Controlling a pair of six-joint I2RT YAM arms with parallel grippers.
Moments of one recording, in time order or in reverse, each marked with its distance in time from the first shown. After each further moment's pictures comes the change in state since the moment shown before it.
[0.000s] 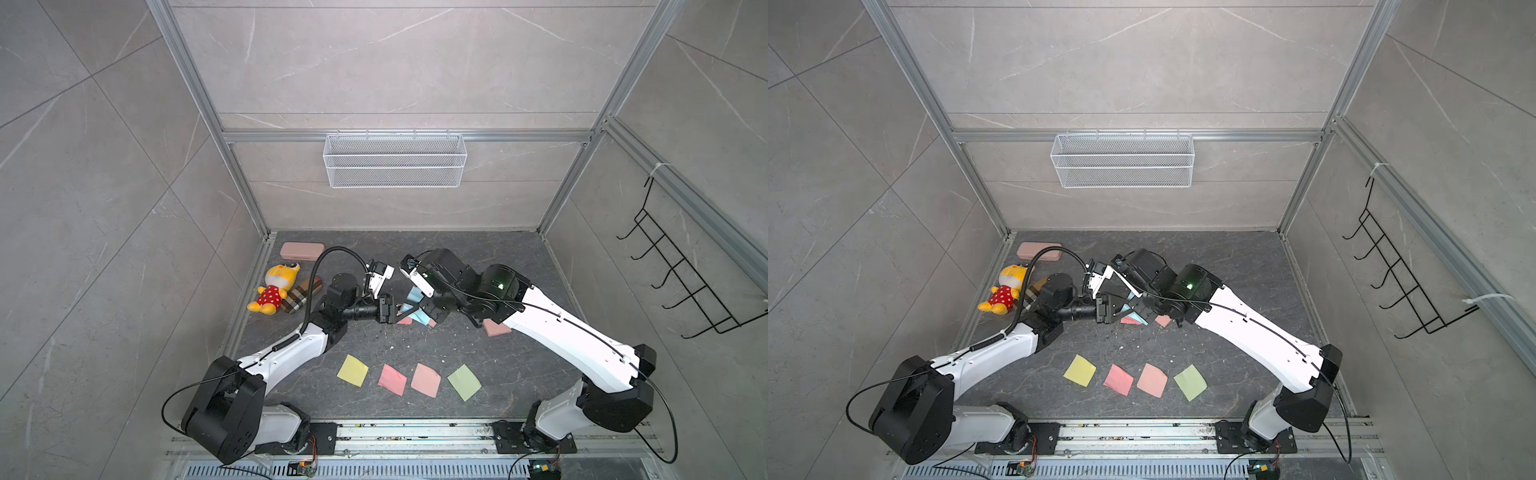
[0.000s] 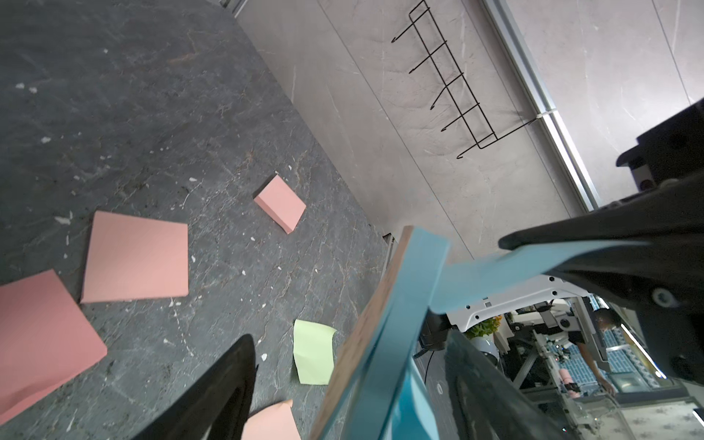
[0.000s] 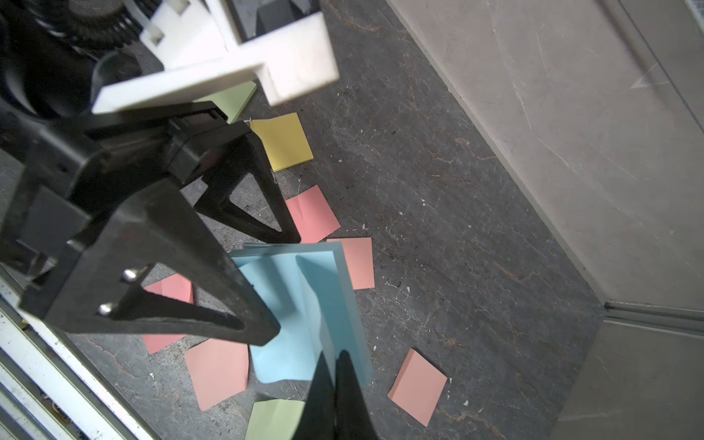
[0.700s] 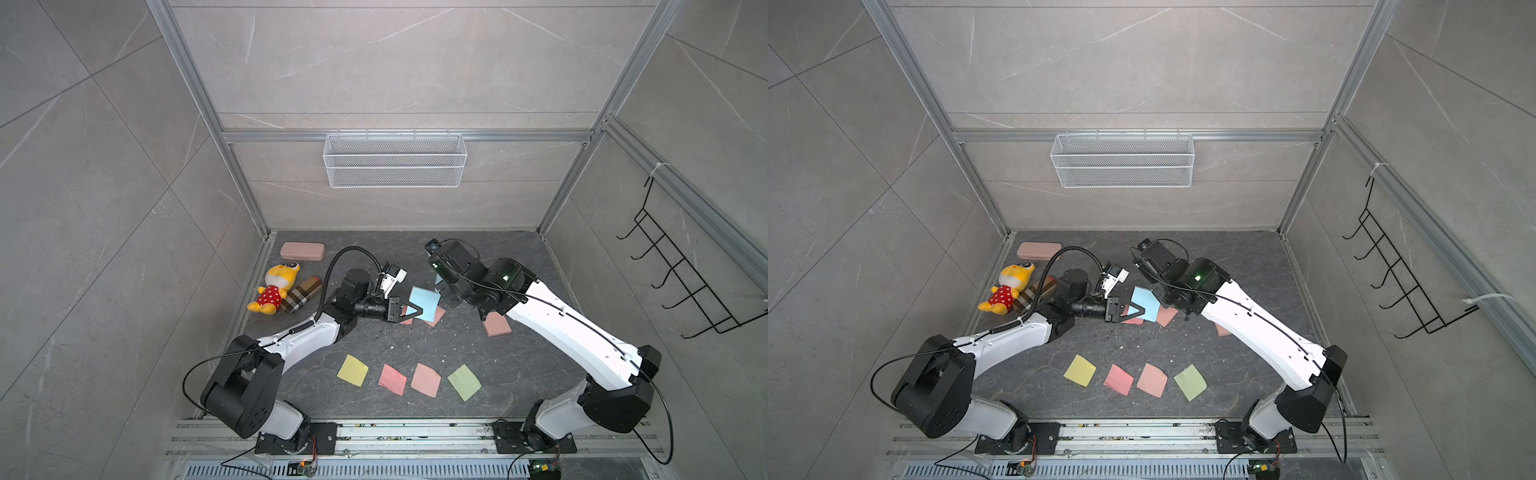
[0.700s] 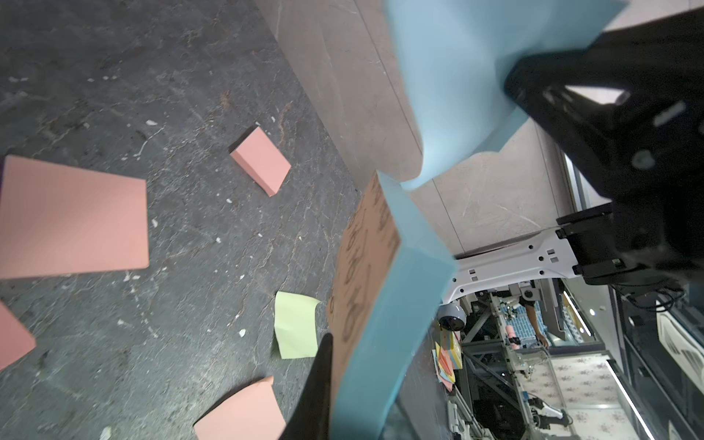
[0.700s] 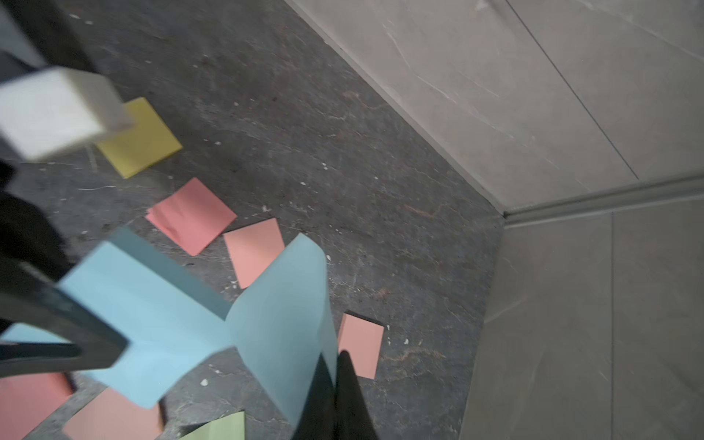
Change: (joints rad) left arm 0.005 0.152 0.074 -0.108 0.090 -0.031; right arm -0.145 -0.034 -0.092 -0.010 0.279 0.126
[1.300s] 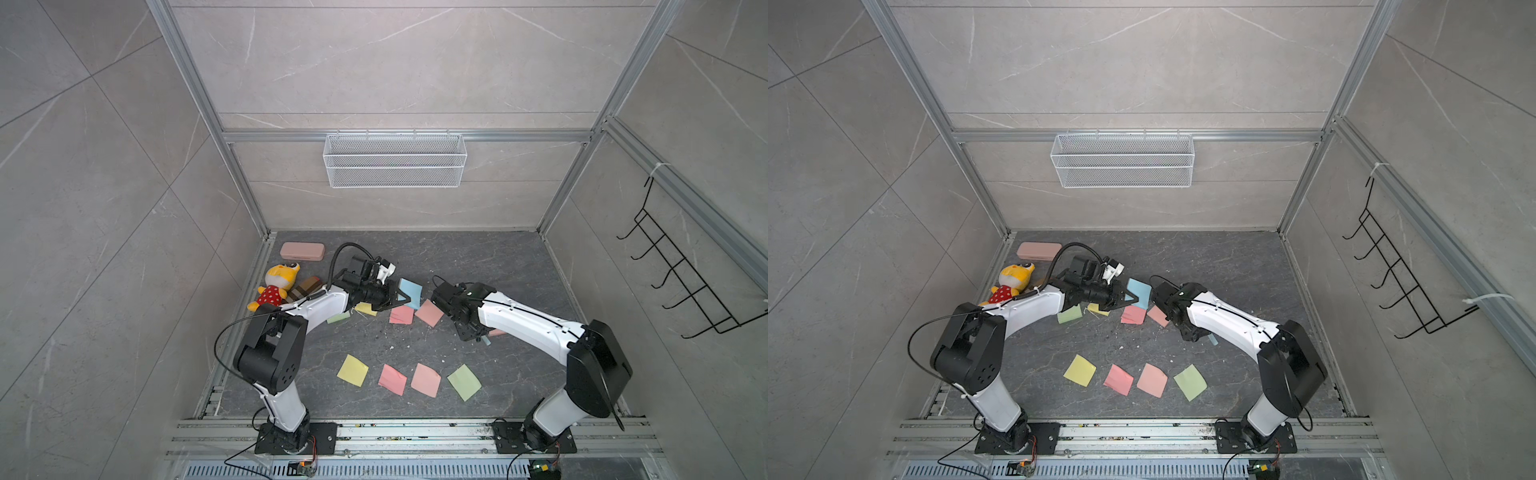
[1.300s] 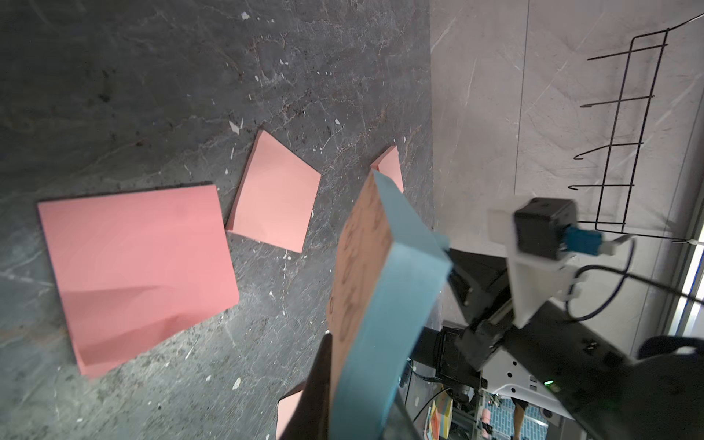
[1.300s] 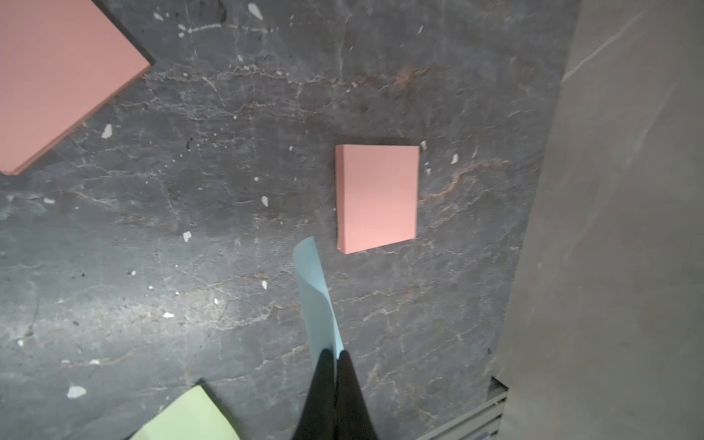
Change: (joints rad) left arm 0.080 0.297 0.344 -0.427 -0.162 0.013; right arm -0.119 0.131 -0.523 0.061 -0.091 0.443
